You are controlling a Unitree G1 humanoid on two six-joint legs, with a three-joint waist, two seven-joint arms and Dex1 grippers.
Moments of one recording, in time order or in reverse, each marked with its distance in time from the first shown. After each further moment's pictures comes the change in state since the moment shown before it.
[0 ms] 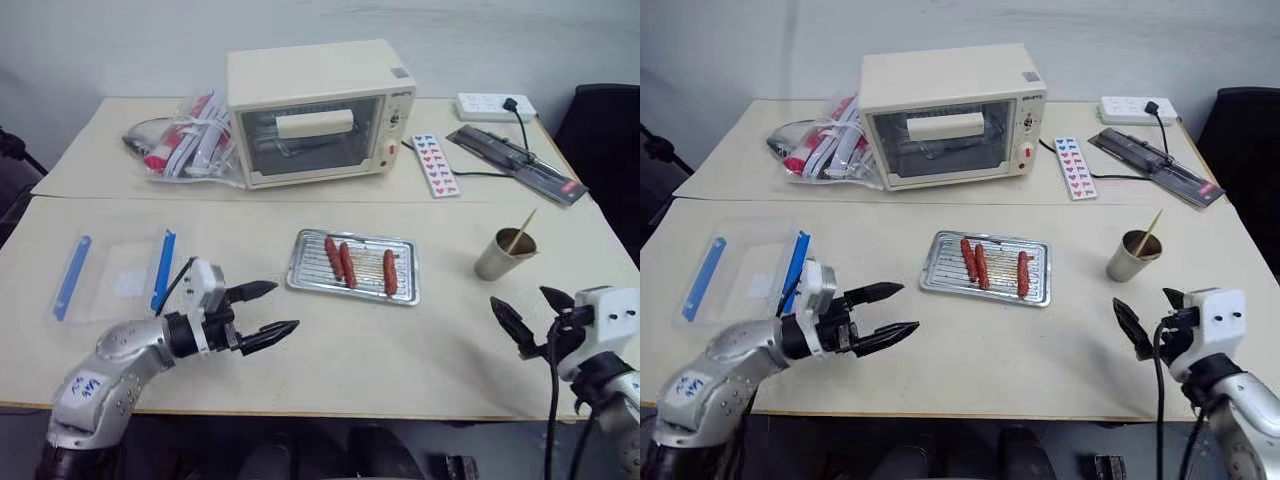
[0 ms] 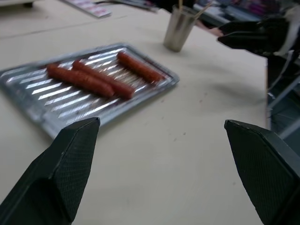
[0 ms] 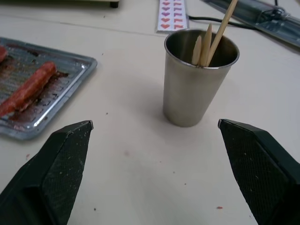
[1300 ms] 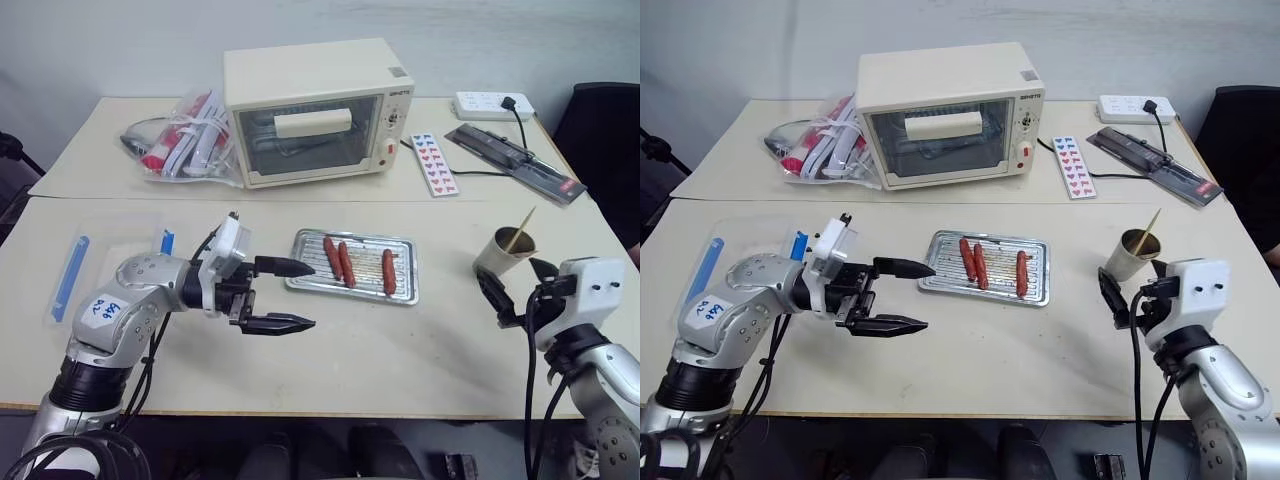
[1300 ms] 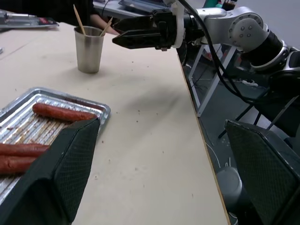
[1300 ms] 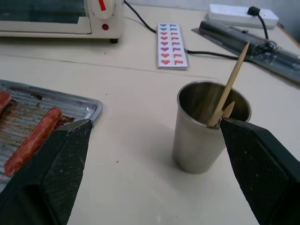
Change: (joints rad) left arm -0.322 0.038 -0.168 0.199 0.069 -0.085 -0.326; right arm -0.147 -0.043 0.064 -0.028 0.031 0.061 -0.136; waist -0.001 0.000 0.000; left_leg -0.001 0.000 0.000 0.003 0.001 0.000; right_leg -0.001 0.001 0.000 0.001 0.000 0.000
